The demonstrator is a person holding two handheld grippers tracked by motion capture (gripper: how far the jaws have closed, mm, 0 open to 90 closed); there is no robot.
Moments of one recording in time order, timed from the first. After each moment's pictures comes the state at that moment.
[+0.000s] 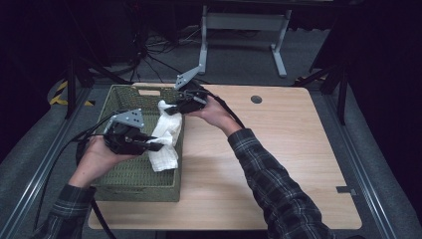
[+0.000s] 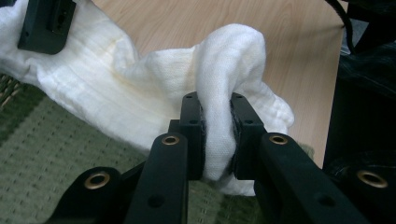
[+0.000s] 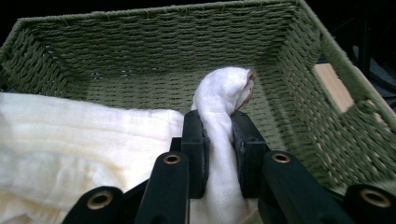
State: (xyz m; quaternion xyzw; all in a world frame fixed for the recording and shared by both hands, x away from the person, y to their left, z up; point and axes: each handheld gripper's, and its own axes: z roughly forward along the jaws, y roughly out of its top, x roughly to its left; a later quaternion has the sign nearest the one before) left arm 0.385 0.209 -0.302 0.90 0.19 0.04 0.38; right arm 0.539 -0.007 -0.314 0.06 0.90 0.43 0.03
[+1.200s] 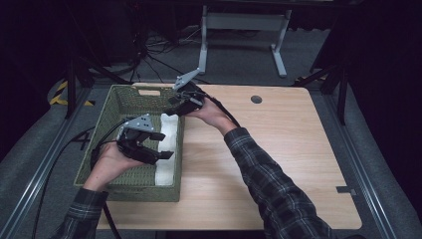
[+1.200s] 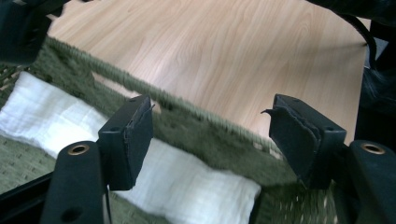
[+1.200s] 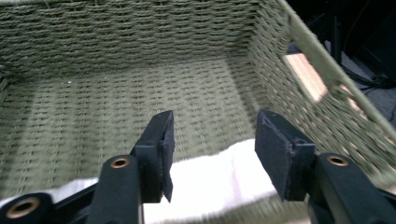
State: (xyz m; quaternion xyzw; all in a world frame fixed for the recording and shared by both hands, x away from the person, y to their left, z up) left arm 0.393 0.178 -0.328 0.88 0.22 0.06 0.41; right arm 0.561 -0.009 -0.339 0.09 0.90 0.43 0.07
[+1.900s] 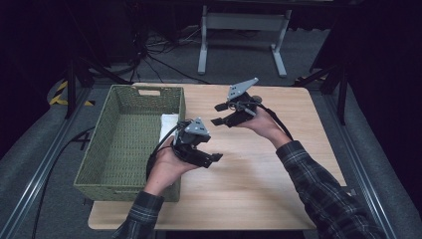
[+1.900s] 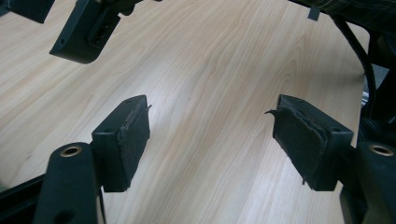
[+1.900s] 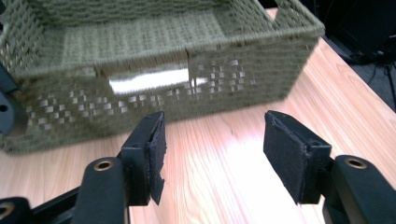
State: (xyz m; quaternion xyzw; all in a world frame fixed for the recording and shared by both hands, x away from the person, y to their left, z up) left arm 0.386 0.058 -0.334 0.88 0.22 0.06 0.42; right arm 0.519 -0.149 -0.334 0.11 0.89 0.43 0.08
